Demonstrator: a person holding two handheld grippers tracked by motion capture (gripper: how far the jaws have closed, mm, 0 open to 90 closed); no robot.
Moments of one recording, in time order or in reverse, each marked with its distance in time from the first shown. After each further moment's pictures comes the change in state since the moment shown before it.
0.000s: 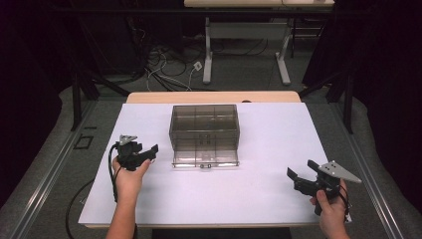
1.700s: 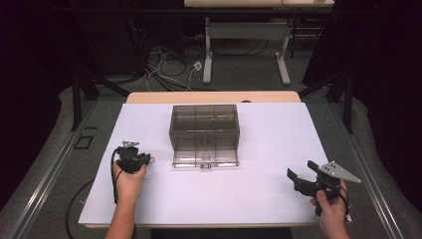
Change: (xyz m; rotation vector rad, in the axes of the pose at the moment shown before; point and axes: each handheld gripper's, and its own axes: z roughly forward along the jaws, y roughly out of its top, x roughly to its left) left arm 0.019 -0.020 0.021 0.174 0.063 0.059; right arm 0.000 -0.001 -0.001 0.014 0.000 -0.001
